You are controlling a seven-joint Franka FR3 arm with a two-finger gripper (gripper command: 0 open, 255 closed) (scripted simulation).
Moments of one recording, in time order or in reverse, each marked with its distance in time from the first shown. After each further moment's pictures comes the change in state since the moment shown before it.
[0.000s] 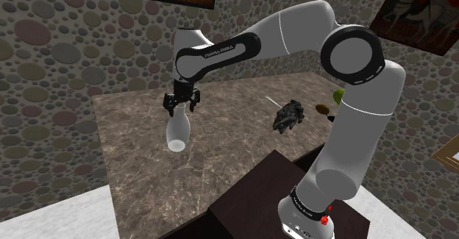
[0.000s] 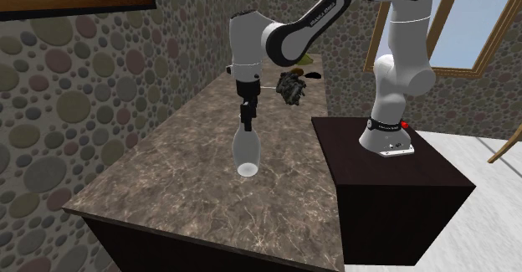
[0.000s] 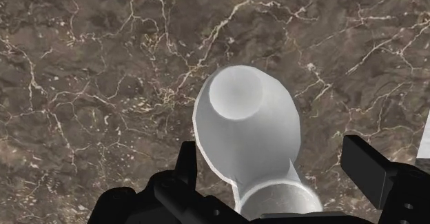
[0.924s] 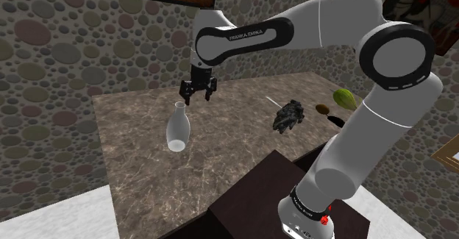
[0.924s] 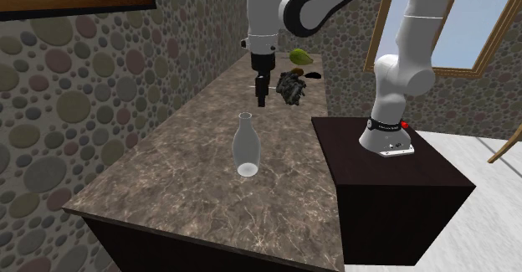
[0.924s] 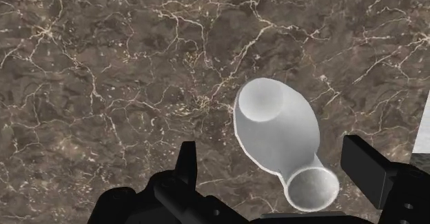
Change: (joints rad) arm -0.030 -0.233 -0.020 -0.110 0.023 -0.110 -0.050
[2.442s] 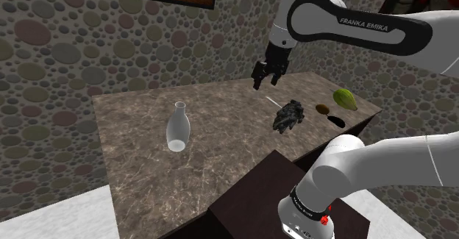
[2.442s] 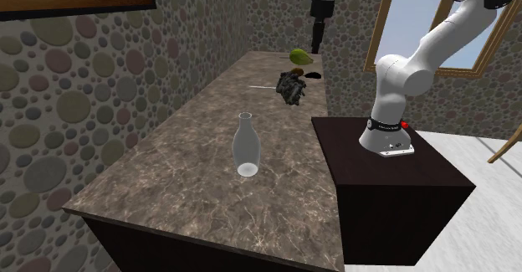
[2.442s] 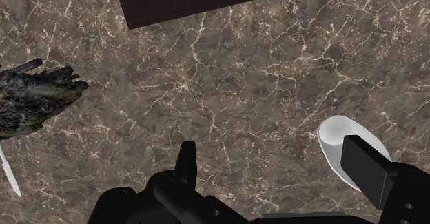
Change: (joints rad) arm -0.091 -0.723 -0.158 -0.310 -0.077 -0.353 -0.201
